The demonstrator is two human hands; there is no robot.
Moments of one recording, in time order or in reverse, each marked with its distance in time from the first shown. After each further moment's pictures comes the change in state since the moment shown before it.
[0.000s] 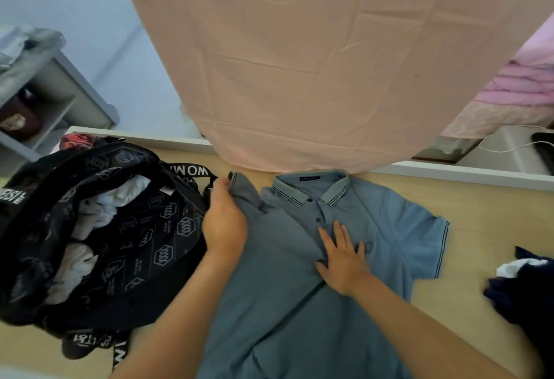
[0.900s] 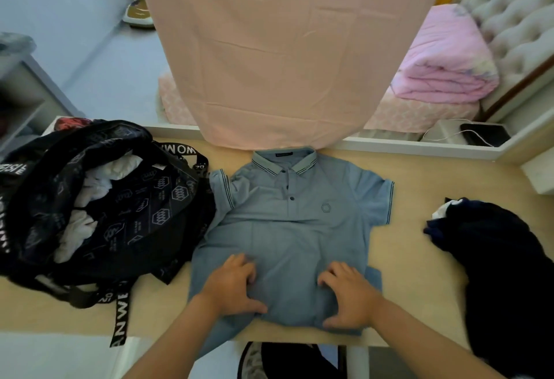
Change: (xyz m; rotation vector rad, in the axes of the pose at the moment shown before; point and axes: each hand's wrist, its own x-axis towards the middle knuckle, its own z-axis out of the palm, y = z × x) left_hand -0.163 -0.122 -0.009 0.337 -0.821 0.585; right_hand -0.171 0.039 0.067 -0.056 -0.012 -0.285
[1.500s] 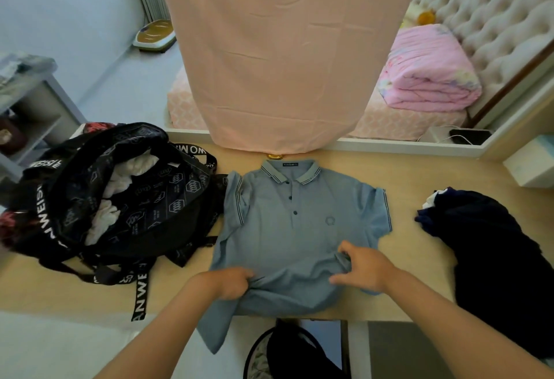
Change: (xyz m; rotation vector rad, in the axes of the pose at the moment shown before) left_hand -0.050 0.038 -0.042 -0.100 -0.526 -0.164; right_hand -0.047 -0.018 -0.041 0.190 0.059 0.245
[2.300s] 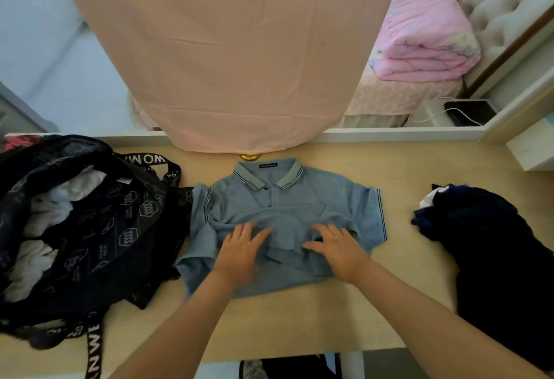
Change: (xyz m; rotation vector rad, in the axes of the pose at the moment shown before) left_hand 0.130 0.029 -0.048 0.383 0.594 0.109; right_hand 0.106 0.030 -0.012 -0.453 0.042 -0.170
